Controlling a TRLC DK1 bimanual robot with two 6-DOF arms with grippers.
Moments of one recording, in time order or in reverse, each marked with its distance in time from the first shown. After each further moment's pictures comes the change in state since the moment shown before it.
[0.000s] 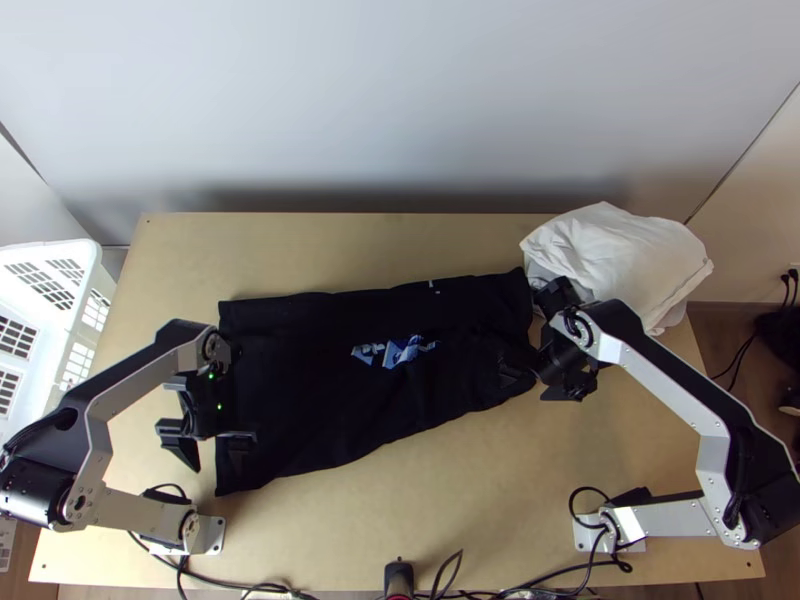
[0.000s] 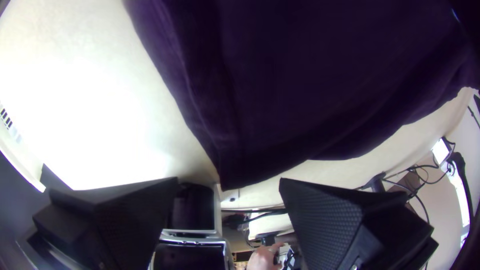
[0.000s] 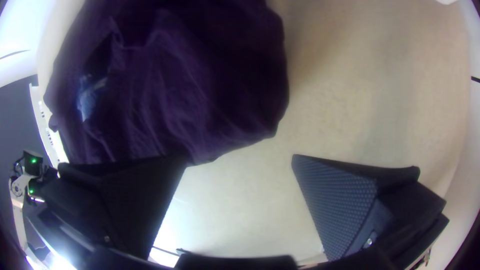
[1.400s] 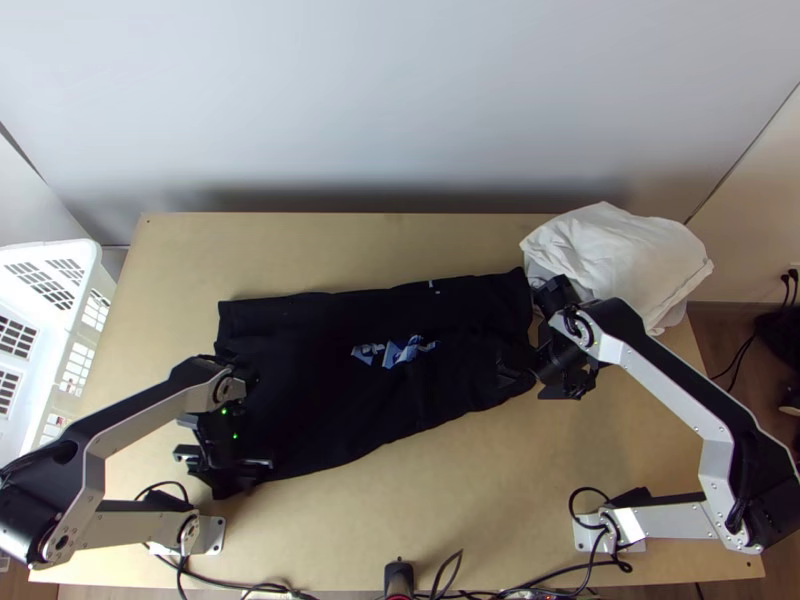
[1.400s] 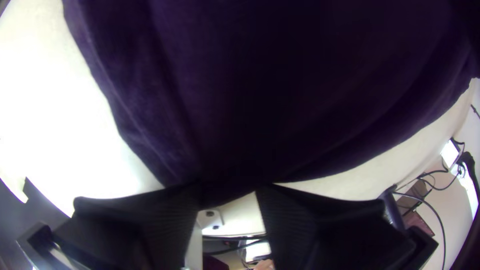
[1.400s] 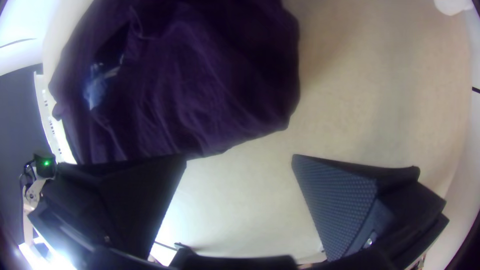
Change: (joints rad) left arm -0.143 -0.107 -0.206 0.279 0.044 -0.113; right arm 0.018 -0.016 0.020 -0.021 -0.015 -0.028
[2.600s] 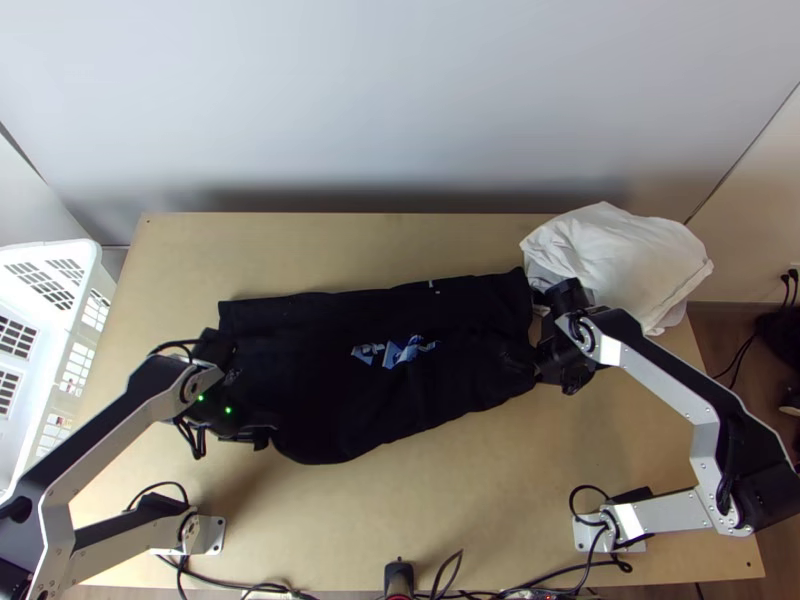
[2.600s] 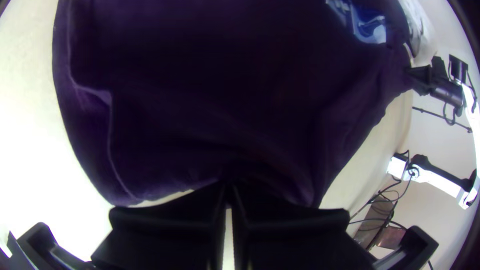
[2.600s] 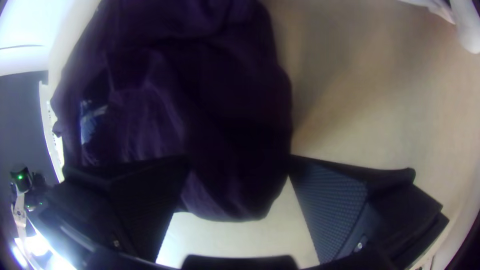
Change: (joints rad) left arm 0.076 -0.203 0.060 0.158 0.187 0.013; right arm -0.091 0.052 -0.116 0.296 0.009 -0.089
